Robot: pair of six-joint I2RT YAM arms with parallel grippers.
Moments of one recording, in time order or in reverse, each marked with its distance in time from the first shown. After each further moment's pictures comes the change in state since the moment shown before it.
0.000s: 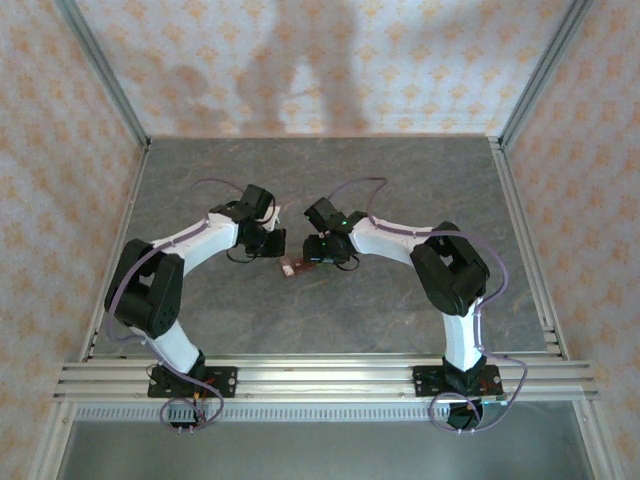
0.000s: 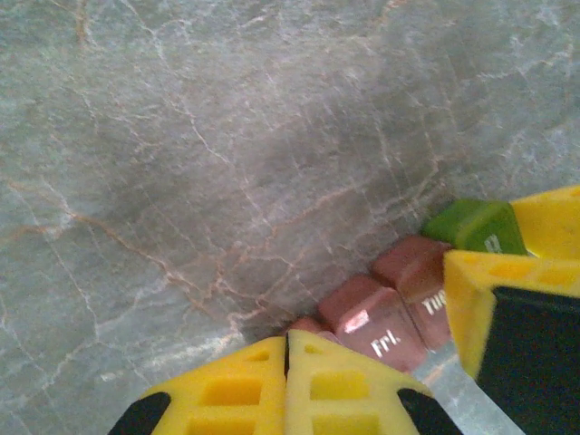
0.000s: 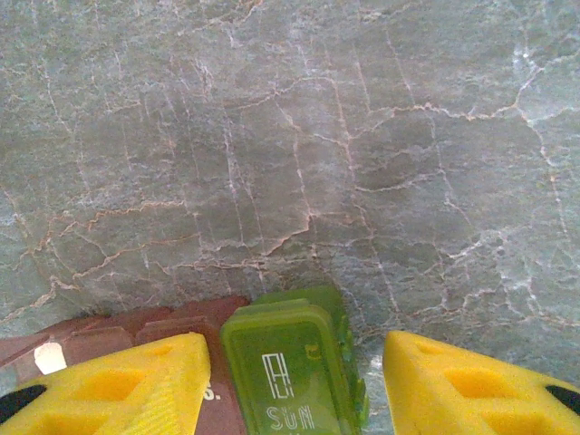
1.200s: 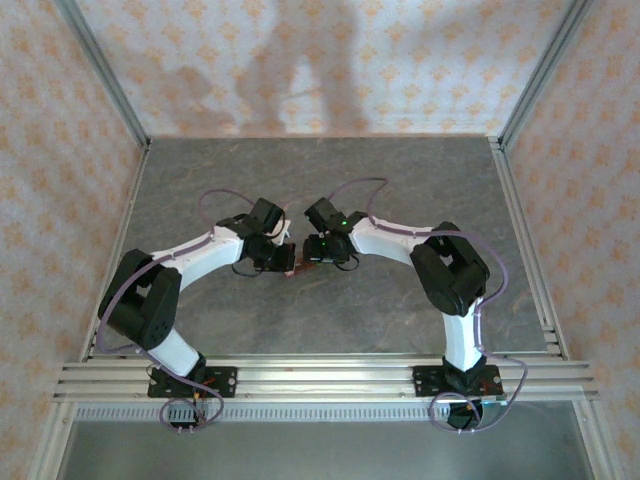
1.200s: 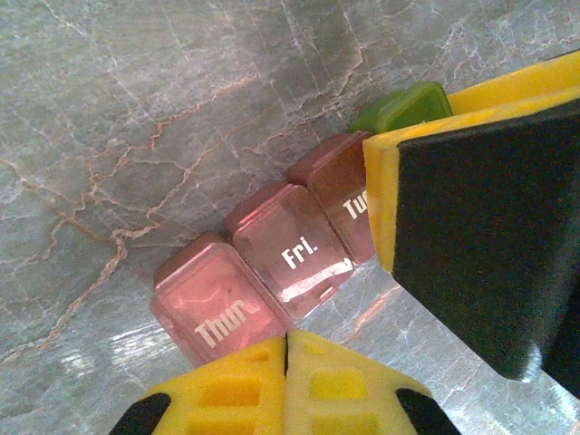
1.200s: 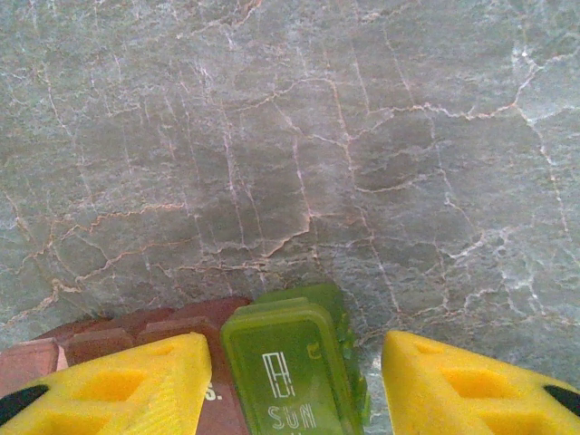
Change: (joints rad) left arm -0.098 -0.059 -0.092 0.030 0.038 -0.056; right arm 0.000 0.000 0.000 0.003 0.000 0.011
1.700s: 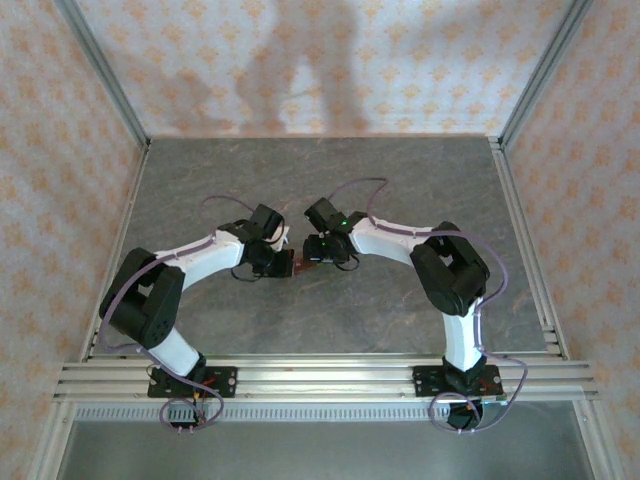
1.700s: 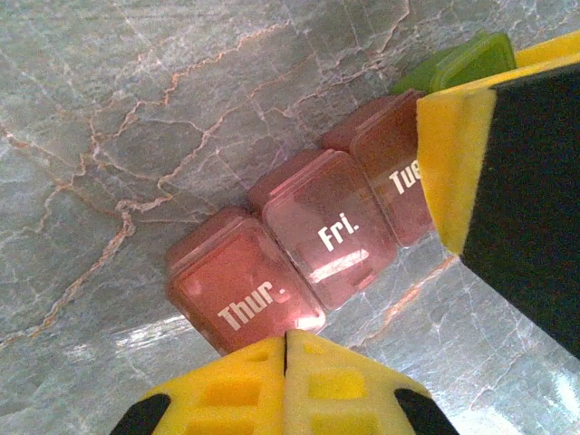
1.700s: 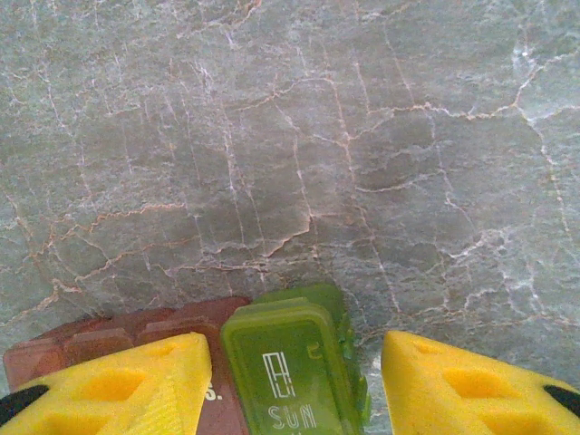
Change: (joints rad) left arm 0.000 0.010 -0.049 0.031 0.000 -0.008; right arm 0.000 0.000 -0.001 0.001 0.000 0.000
